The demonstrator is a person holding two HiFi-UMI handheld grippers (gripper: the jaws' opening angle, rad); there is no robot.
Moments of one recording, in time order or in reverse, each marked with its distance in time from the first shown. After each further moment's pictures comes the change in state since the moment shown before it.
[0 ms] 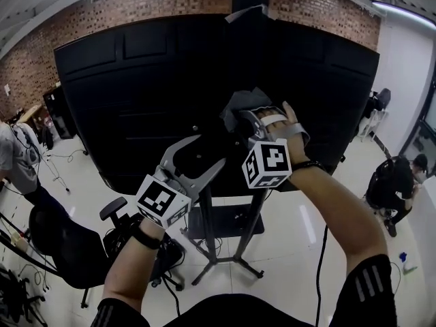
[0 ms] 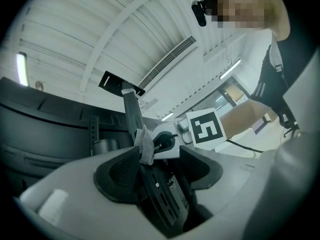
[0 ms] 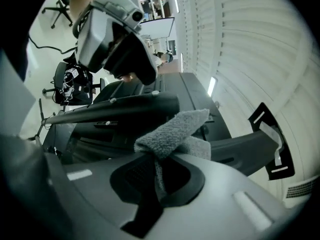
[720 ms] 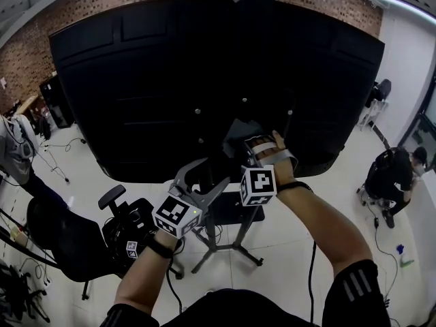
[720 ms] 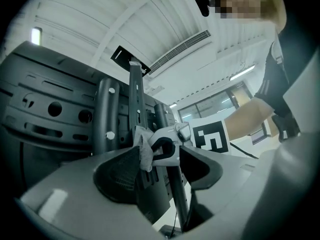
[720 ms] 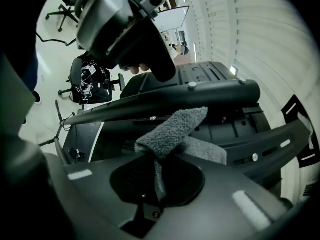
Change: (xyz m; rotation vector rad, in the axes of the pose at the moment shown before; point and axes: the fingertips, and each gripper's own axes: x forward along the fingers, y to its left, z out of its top) left arm -0.028 -0.042 -0.109 -0.183 0.122 0.010; right arm 0.013 0.148 -0.005 -0.008 0.085 0.175
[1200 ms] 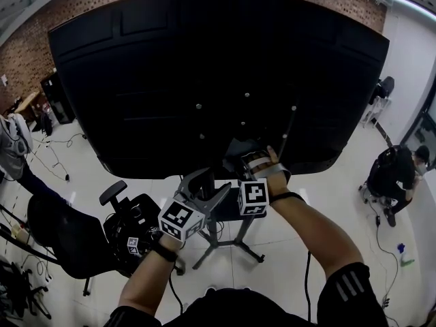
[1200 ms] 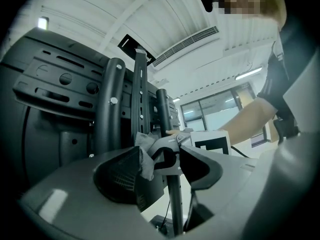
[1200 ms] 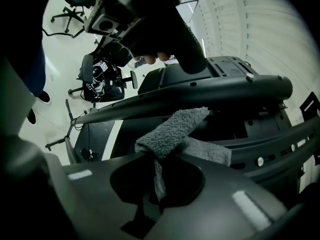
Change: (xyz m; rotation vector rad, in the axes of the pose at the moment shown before) left arm -0.007 -0.006 -0.055 -0.076 0.082 0.015; right arm 0.027 0.090 -0.003 -0.015 0.020 0.123
